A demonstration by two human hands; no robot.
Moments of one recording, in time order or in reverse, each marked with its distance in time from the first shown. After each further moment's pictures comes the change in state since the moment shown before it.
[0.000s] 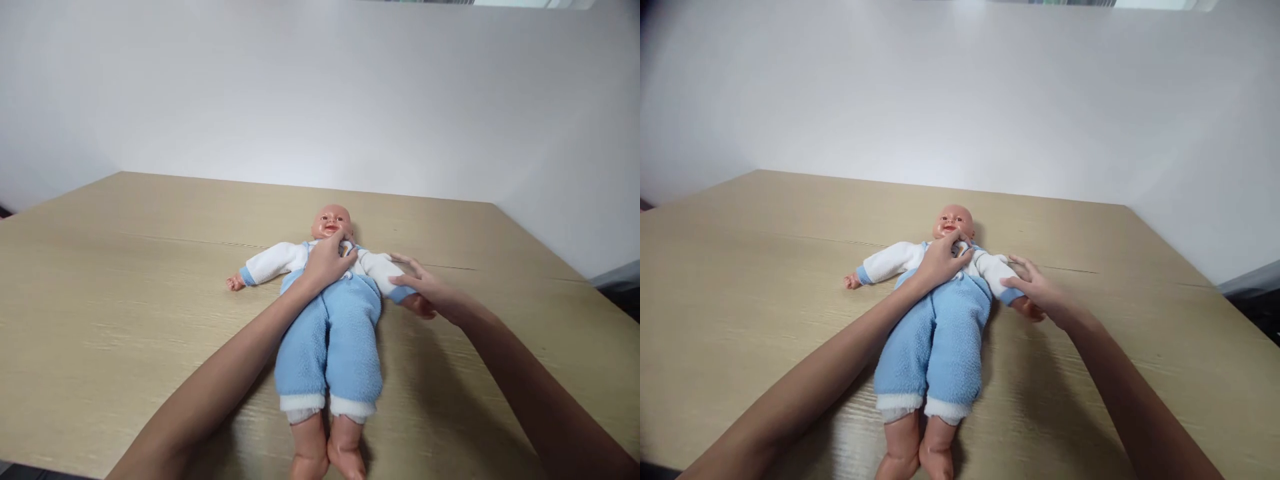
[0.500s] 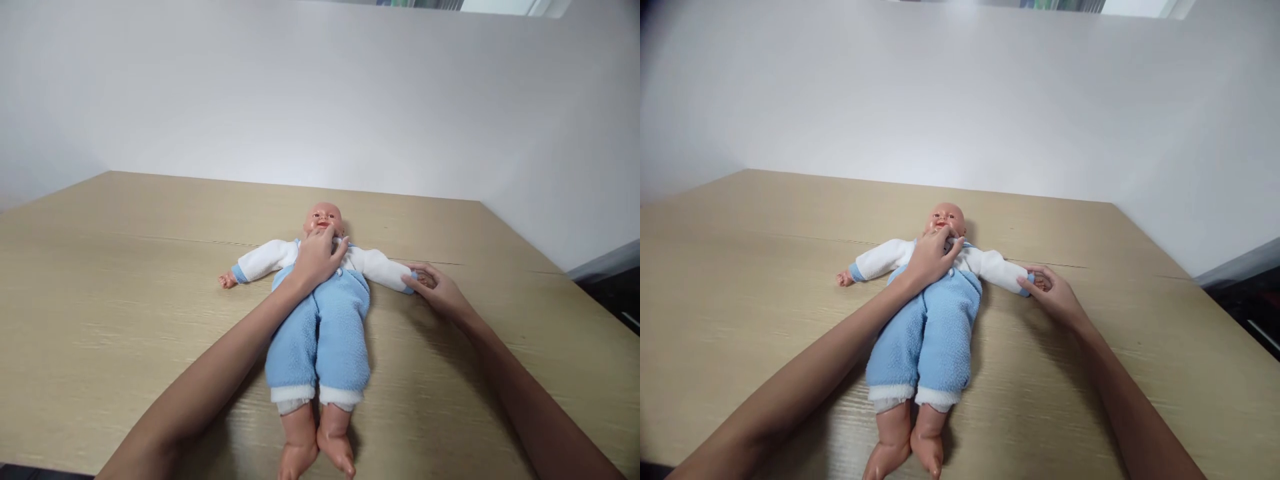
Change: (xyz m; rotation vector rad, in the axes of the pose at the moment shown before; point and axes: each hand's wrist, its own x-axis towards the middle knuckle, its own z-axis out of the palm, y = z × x) left_hand -0.002 0.004 -0.003 0.266 0.092 0.139; right_hand -0.001 0.067 -0.062 -0.389 0.251 -0.256
